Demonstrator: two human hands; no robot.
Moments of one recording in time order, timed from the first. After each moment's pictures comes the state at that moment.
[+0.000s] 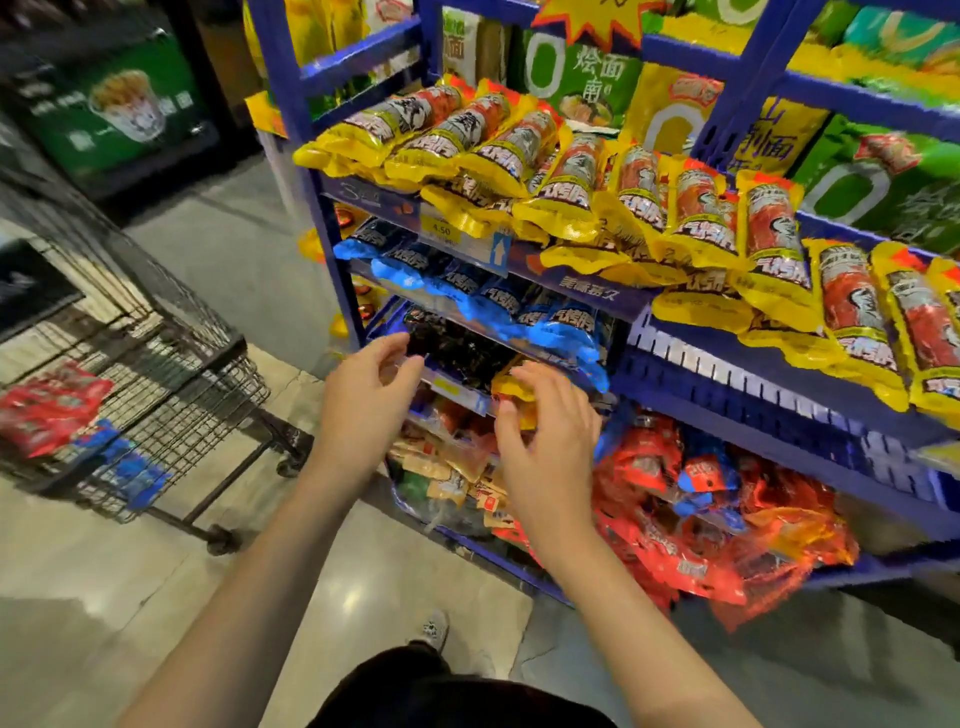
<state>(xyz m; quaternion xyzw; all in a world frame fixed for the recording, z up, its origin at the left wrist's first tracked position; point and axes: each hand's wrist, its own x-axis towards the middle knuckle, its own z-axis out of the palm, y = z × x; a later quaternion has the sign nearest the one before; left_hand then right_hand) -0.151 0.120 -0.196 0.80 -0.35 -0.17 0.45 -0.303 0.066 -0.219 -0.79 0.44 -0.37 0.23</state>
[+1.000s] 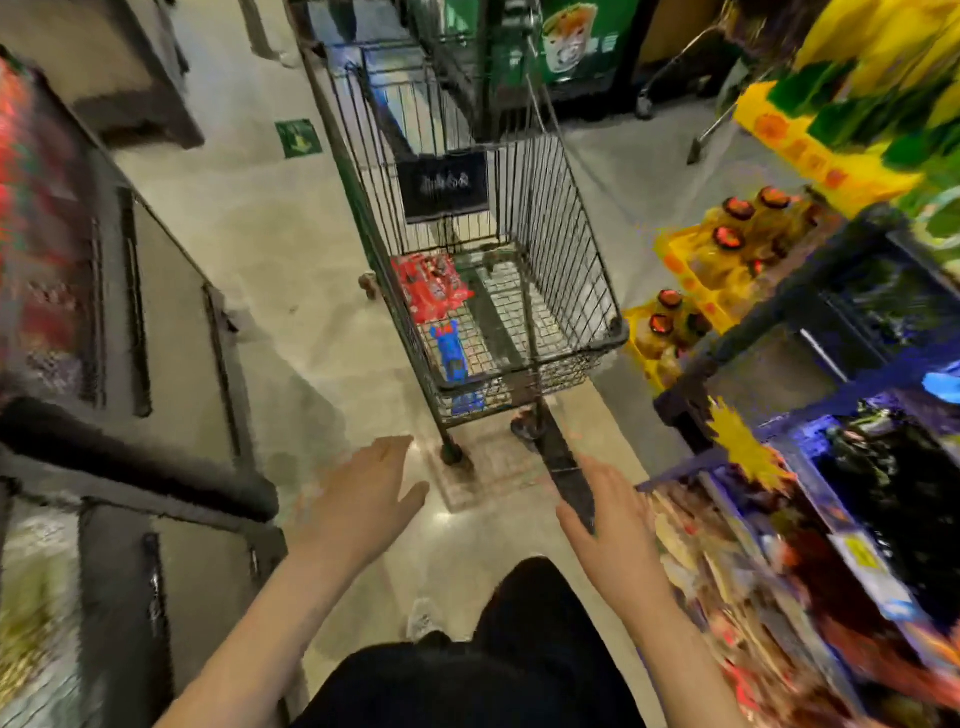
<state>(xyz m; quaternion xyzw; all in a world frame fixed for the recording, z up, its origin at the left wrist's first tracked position) 0.078 0.467 -0.297 0.95 -0.17 -0.22 0.13 -0.030 0.235 -0.318 -0.94 0.20 0.07 0.25</state>
